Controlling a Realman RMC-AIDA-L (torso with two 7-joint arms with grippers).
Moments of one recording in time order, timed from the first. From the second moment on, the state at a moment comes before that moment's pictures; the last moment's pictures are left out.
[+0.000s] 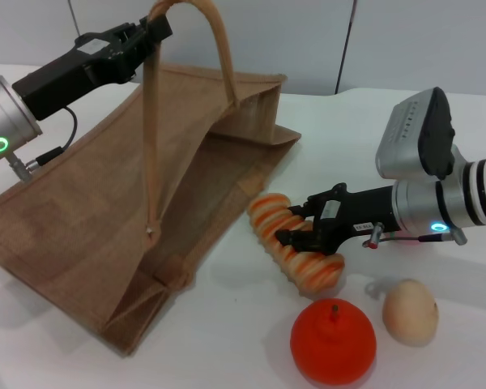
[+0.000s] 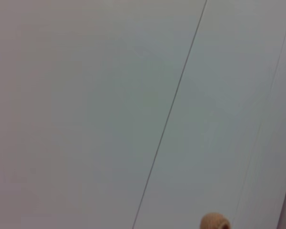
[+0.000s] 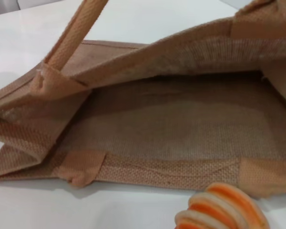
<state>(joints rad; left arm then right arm) -0.63 -2.03 0.37 0.44 -1.46 -1.53 1.80 0.98 2.03 -0.98 -0.11 -2.00 -1.01 1.29</state>
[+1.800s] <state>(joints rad) -0.77 -2.03 0.39 0.42 -1.45 -1.62 1.78 0.98 2.05 -0.99 -0.31 -1.93 -1.05 1.39</state>
